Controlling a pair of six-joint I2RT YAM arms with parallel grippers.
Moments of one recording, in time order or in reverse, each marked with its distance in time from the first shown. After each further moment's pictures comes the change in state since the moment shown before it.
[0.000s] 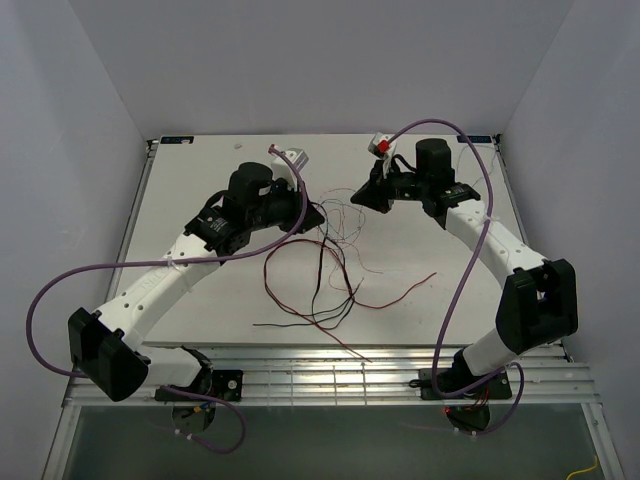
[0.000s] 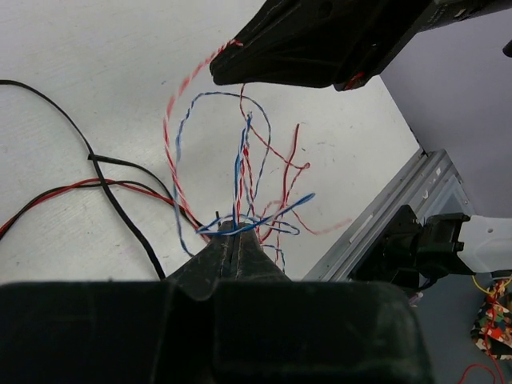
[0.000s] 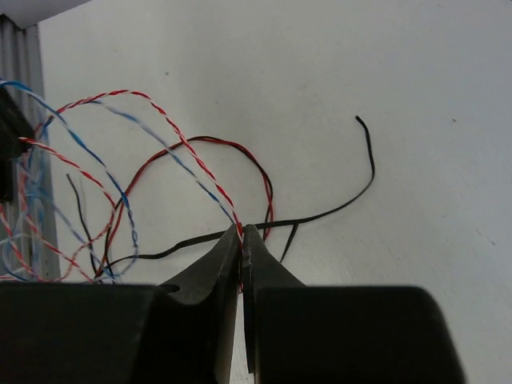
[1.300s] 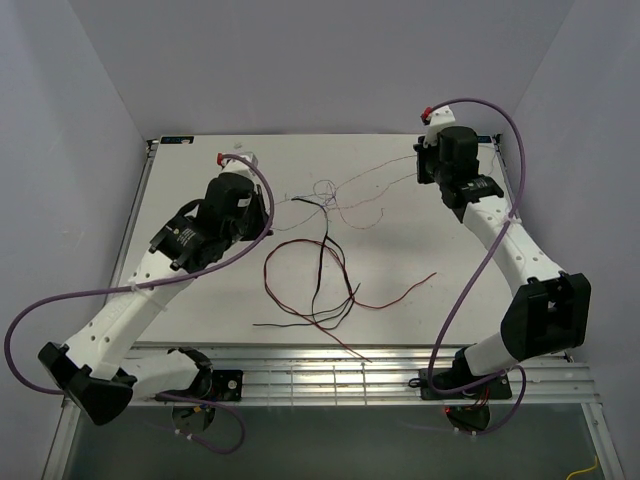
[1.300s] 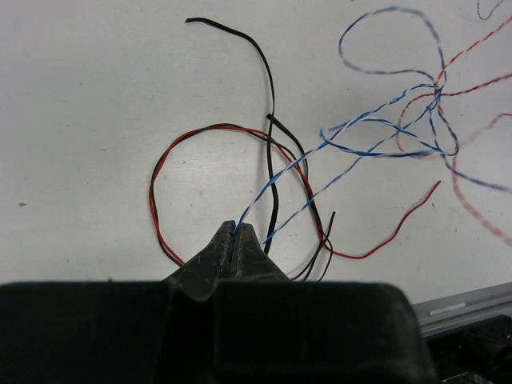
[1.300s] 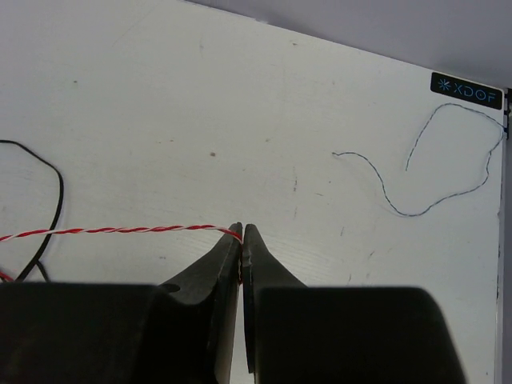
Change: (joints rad) left arm -0.006 -0.137 0.084 -0.419 -0.583 -0.148; right arm -0.092 -0.046 0.068 -0.077 0.974 0.156
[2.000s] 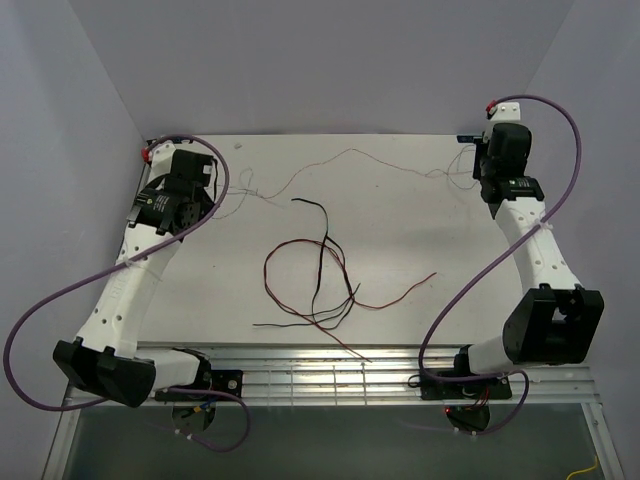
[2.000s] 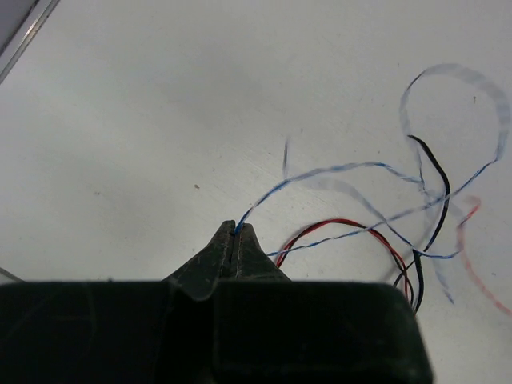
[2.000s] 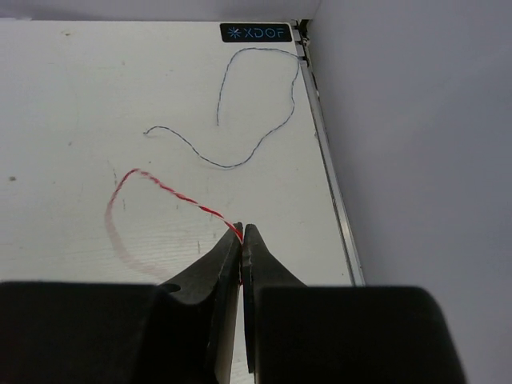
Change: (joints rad) left arm 0.342 0.097 0.120 -0.248 -0.266 -0.187; right arm -0.251 -0.045 0.009 -0.059 0.182 -0.042
